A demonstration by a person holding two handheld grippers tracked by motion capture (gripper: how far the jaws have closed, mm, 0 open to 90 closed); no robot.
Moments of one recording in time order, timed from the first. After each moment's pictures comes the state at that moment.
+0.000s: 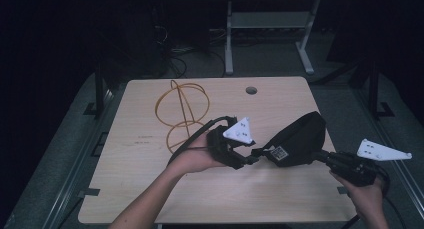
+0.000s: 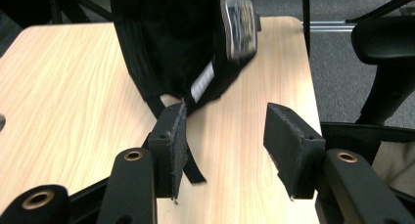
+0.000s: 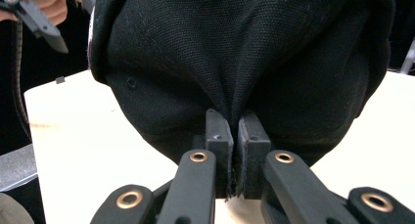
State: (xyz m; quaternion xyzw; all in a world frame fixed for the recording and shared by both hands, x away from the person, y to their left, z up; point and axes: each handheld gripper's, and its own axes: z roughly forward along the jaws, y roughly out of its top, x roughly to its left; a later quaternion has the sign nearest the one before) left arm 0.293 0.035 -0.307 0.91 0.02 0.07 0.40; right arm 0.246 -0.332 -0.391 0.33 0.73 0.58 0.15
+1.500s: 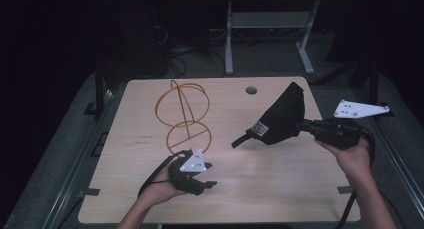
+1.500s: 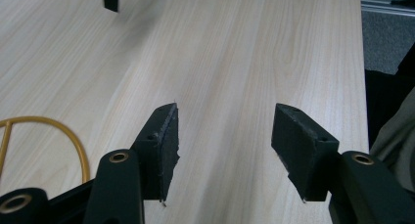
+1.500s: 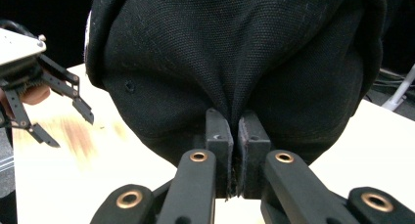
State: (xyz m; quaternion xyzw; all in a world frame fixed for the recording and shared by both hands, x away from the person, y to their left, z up) left arm 0.269 0.128 -0.405 0.92 0.11 0.09 0.38; right arm 0.304 -0.286 -0.319 0.30 0.78 0.53 0.16
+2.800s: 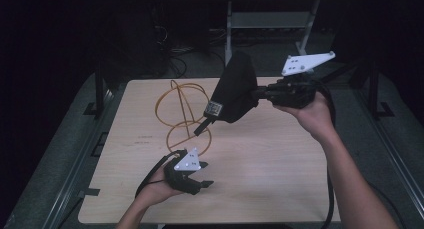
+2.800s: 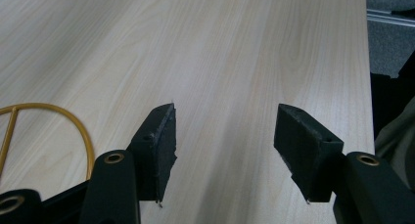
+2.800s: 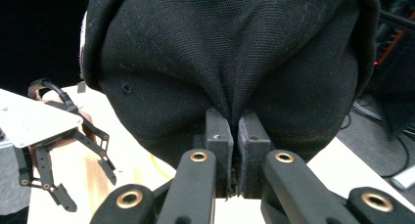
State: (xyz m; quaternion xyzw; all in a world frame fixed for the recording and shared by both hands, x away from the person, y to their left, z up) left arm 0.271 0.139 -0.410 0.91 0.12 0.08 0.39; right arm 0.360 -0.178 -0.233 0.18 0.83 0.51 0.14
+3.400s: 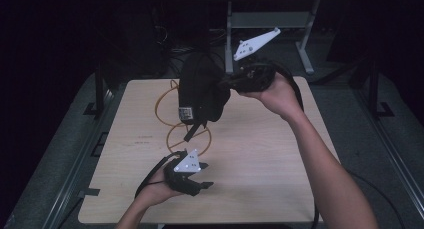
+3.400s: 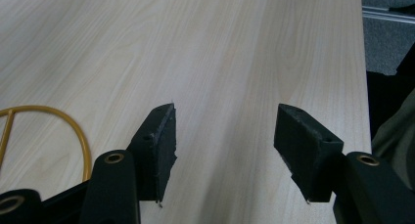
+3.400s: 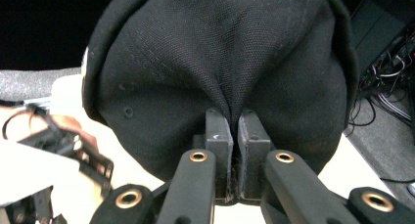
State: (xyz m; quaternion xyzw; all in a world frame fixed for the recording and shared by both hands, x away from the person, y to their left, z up) left arm 0.269 0.139 -0.410 0.91 0.11 0.08 0.38; right arm 0.390 -0.095 -0.203 0.14 0.87 0.45 0.12
